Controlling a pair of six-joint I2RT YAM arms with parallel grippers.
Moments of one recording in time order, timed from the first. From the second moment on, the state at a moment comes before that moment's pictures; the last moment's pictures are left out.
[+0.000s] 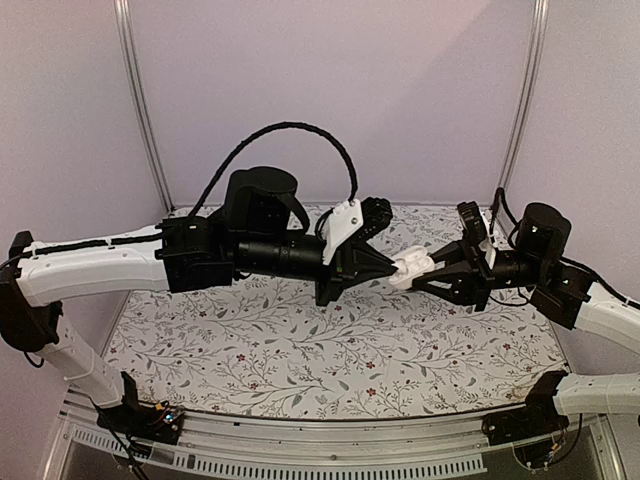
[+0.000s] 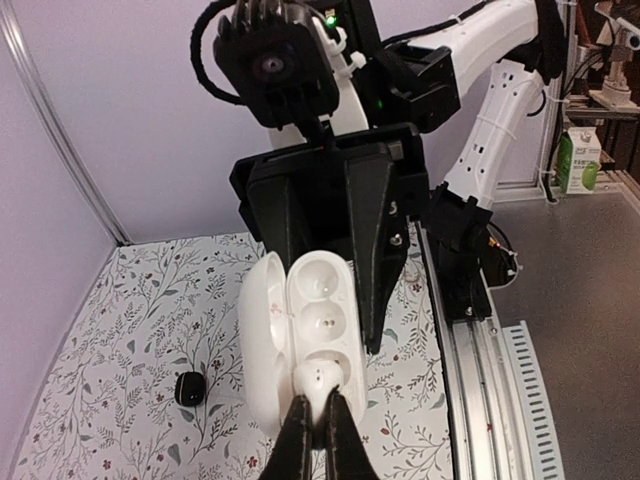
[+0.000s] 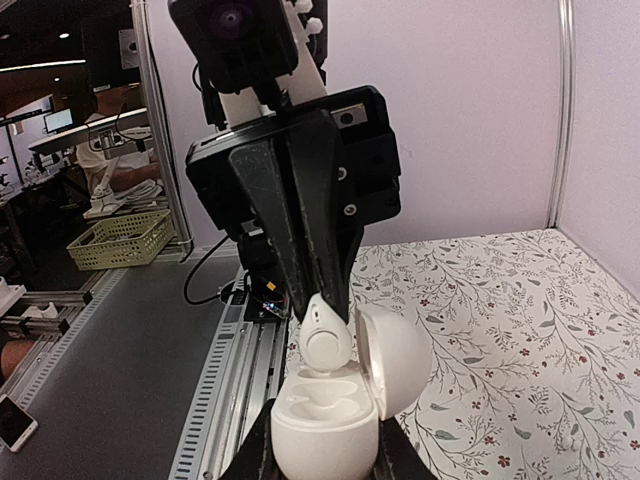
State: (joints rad) left arm -1.19 1.52 1.35 -0.11 0.26 0.25; right arm 0.66 0.92 0.68 0.20 -0.93 0.05
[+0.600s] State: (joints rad) left arm -1.20 1.58 1.43 -0.16 0.23 0.25; right arm 0.66 0.89 0.66 0.20 -0.88 0.05
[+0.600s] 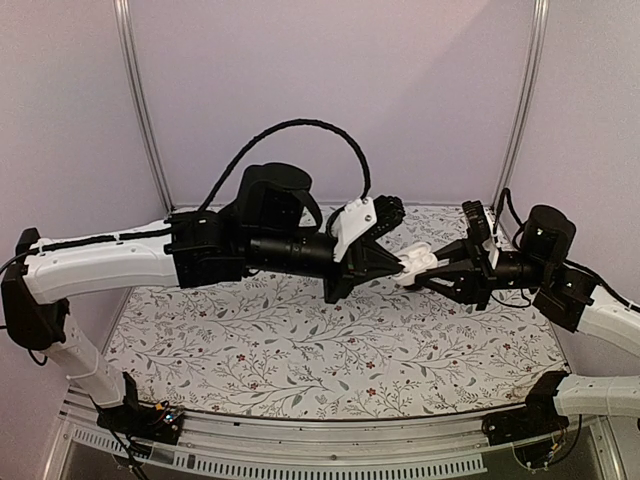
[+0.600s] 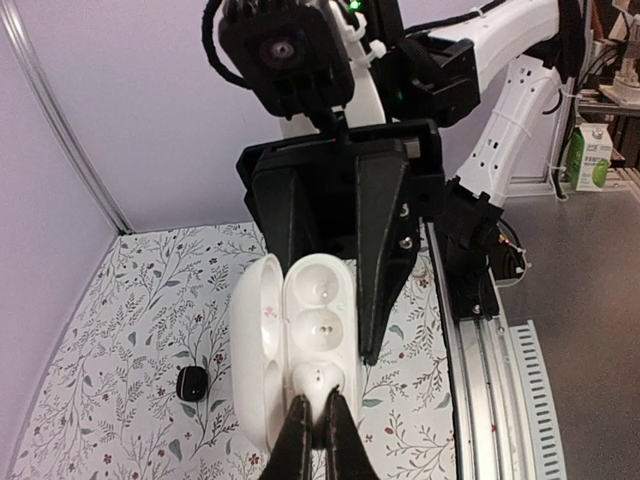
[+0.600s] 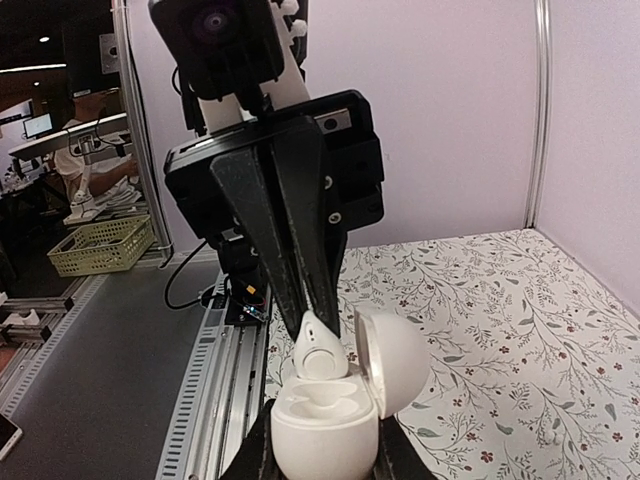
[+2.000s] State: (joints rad) left arm -1.22 1.55 1.43 -0.17 0.22 0.21; right arm 0.66 0.83 0.62 0.28 -0.82 0.07
